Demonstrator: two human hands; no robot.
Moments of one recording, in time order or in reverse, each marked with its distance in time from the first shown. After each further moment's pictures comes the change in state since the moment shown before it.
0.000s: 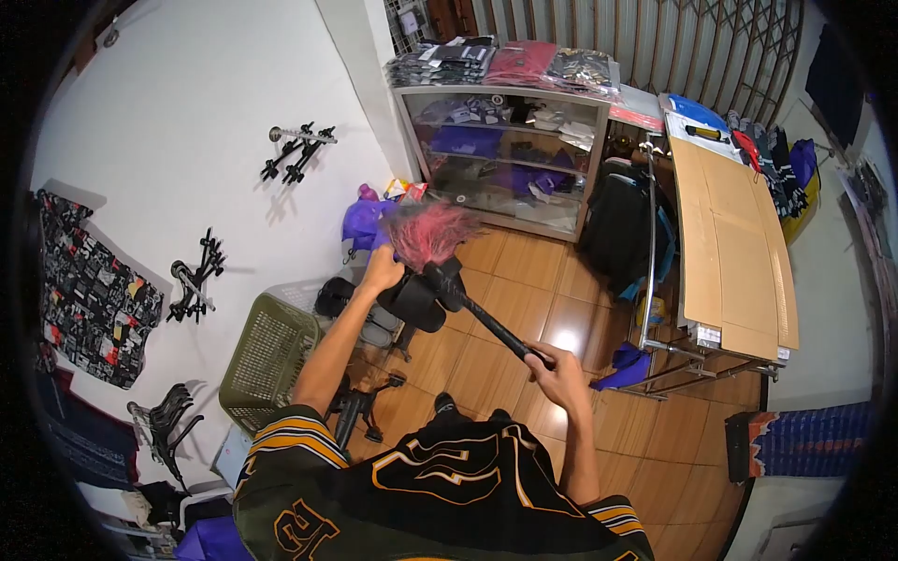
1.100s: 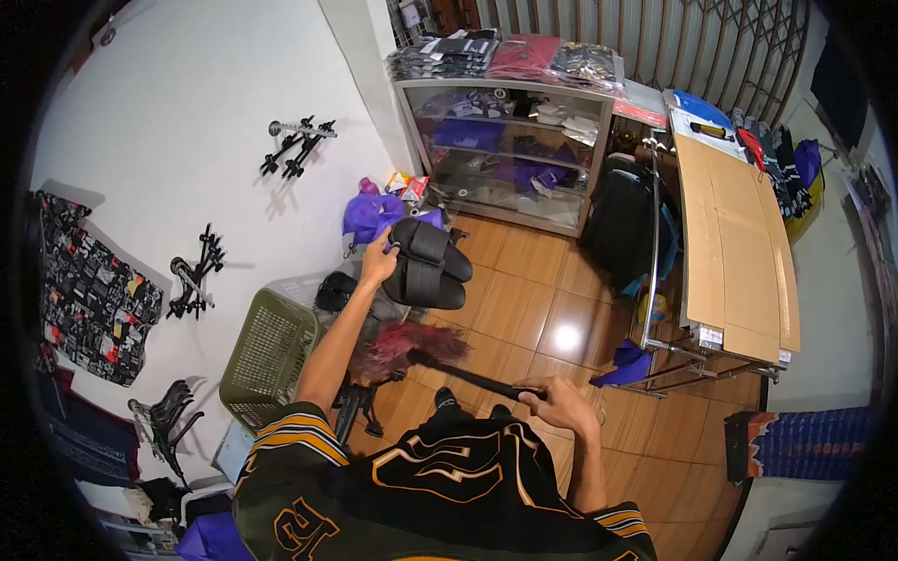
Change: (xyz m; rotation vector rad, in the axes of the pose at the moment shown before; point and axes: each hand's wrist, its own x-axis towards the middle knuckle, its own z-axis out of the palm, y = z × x) left_hand 0.012 -0.054 0.028 -0.172 0.140 -0.271; right_hand -0.025 0.005 -0.011 -0.212 -0.369 -0.006
